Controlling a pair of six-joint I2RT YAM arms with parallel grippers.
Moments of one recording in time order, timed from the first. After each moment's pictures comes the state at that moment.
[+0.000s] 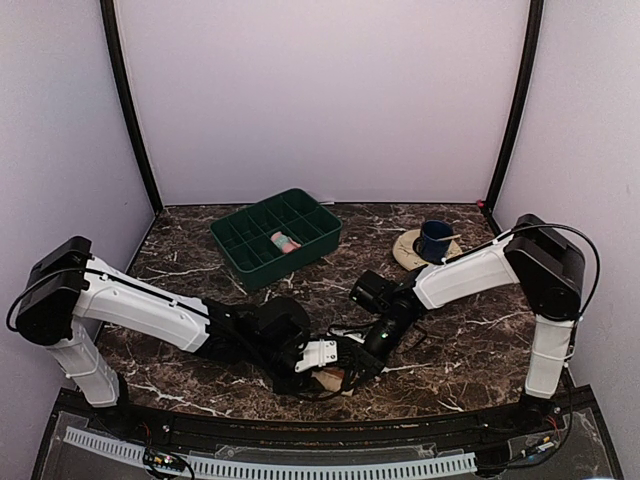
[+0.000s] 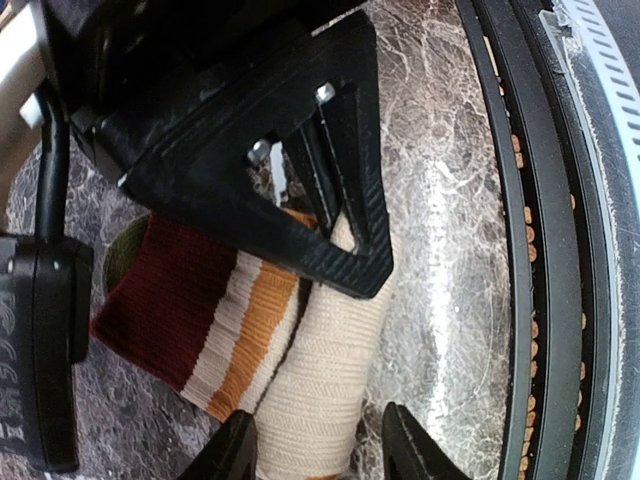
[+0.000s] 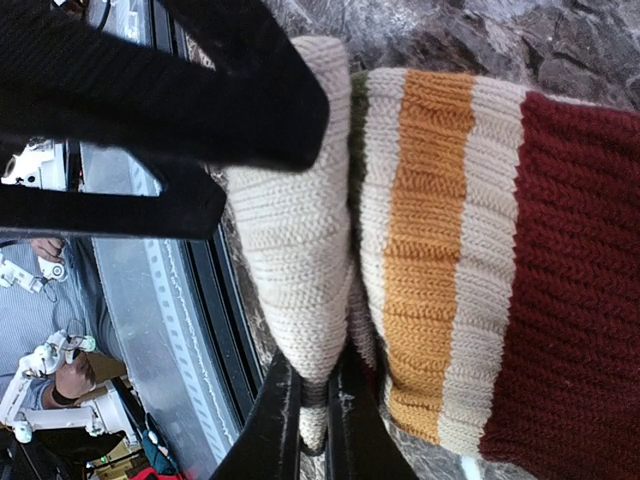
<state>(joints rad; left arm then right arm) -1.19 1.67 0.88 -0.14 0.15 0.30 0.93 1.92 1.06 -0.51 -0.85 -0.05</state>
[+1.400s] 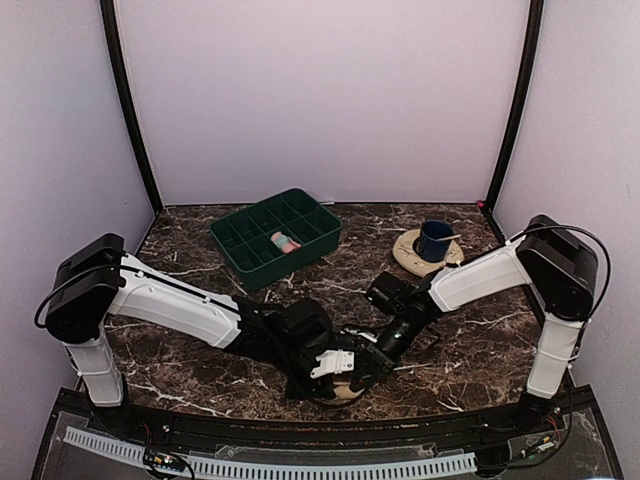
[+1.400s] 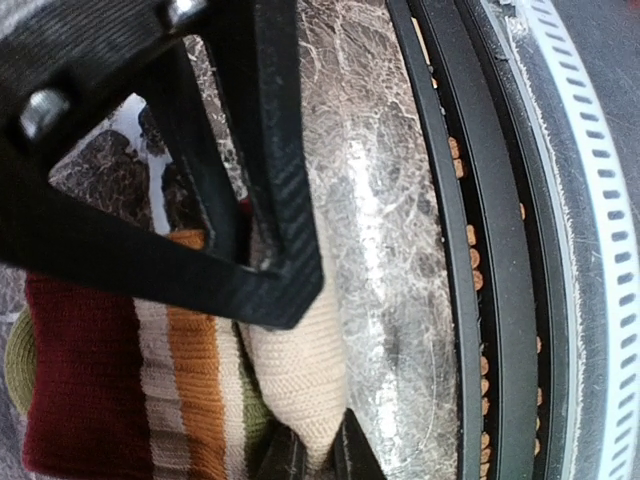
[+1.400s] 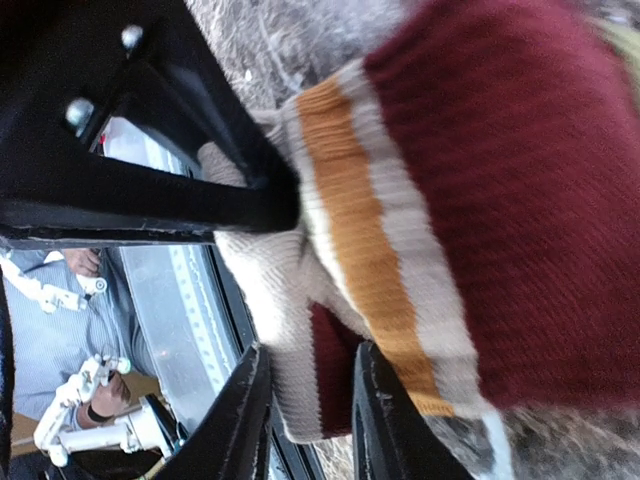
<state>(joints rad) -1.19 1.84 1.04 -0.26 0.33 0.34 0.88 1.86 0.94 -0.44 -0.89 0.03</state>
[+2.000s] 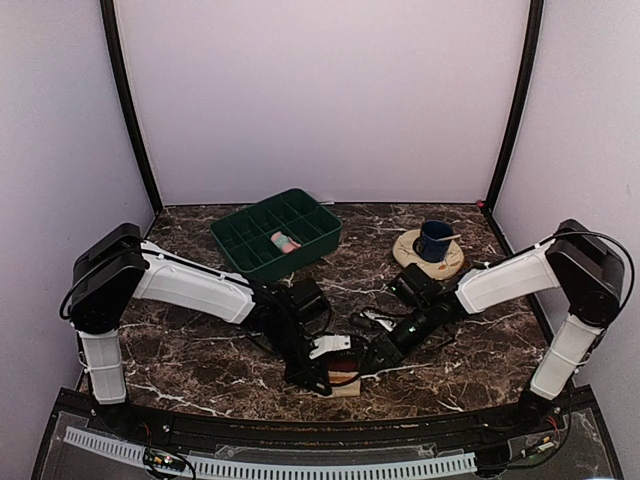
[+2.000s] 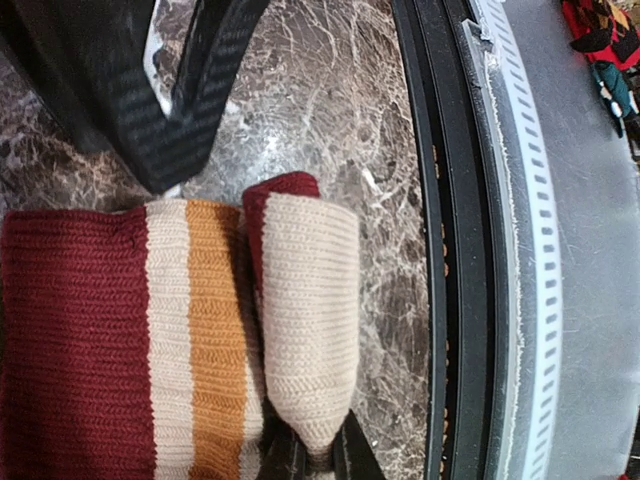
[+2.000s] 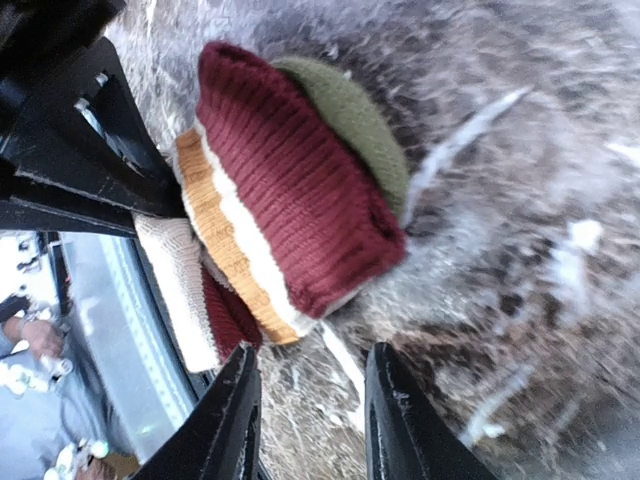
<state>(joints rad) -1.05 1.94 1.17 -0.46 0.62 0.30 0.80 1.71 0.78 -0.23 -0.73 0.18</state>
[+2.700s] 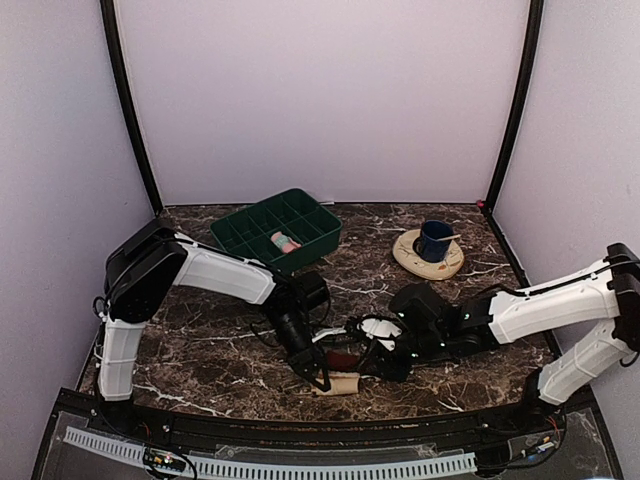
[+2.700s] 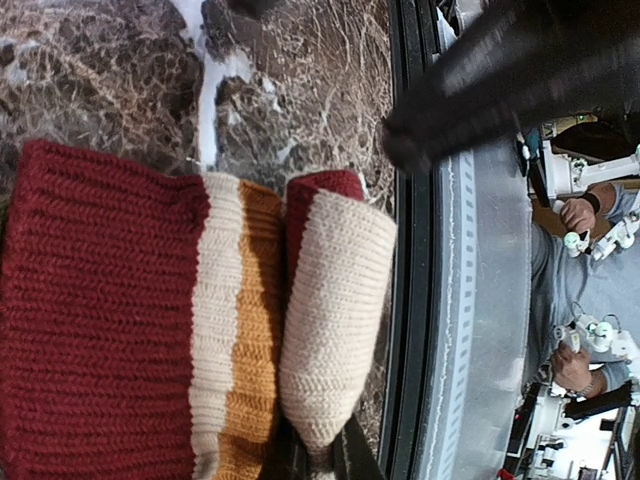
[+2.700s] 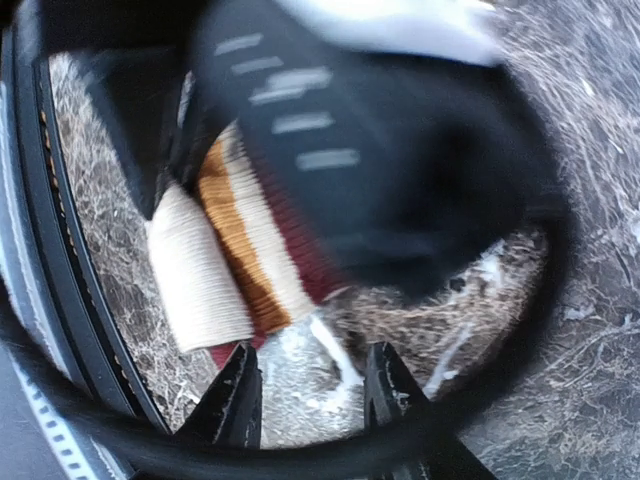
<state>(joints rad) -0.94 2.14 1.36 -0.72 0.92 0.29 1.04 1.41 0.65 -0.15 -0.18 0.10</state>
